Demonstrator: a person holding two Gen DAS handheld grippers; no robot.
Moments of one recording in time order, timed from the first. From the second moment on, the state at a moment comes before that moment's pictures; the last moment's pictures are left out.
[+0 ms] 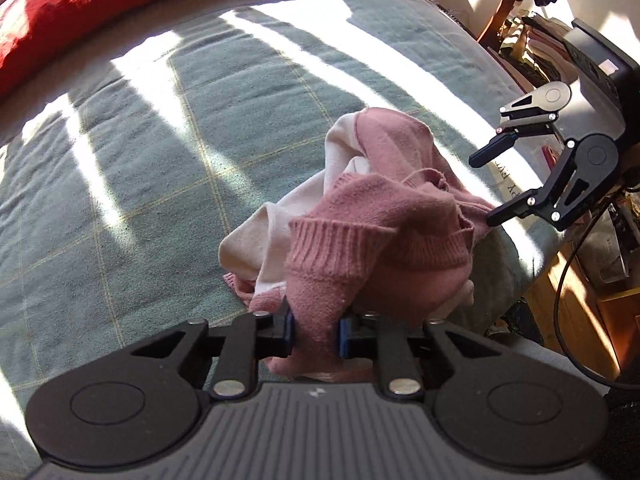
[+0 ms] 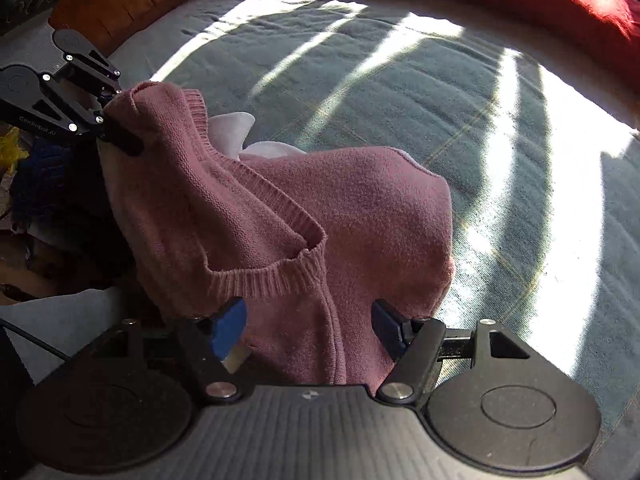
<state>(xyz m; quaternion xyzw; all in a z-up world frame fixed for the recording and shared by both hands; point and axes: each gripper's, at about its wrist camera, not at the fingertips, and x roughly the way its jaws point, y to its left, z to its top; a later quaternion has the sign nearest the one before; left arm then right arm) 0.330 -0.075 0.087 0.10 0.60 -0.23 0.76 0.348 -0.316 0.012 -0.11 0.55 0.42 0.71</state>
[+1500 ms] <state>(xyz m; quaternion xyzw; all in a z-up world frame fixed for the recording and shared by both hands) 0.590 -0.037 0.093 0.17 0.49 -0.25 0.82 0.508 -0.312 0.065 -0.08 0.56 0.24 0.79</state>
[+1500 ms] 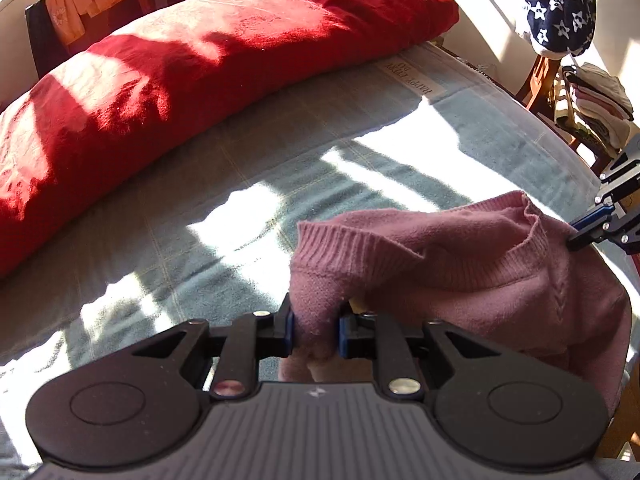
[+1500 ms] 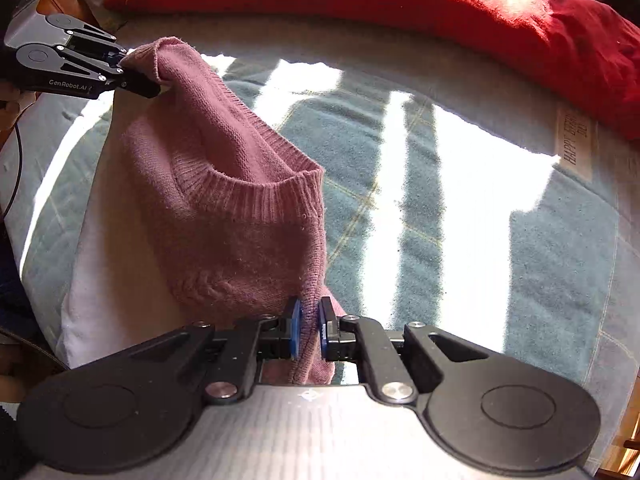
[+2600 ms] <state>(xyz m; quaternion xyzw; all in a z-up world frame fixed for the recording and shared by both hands) 0.536 0.041 -0.005 -0.03 0.66 -0.11 0.74 0.461 -0.257 0.000 0.07 0.67 0.13 0.73</state>
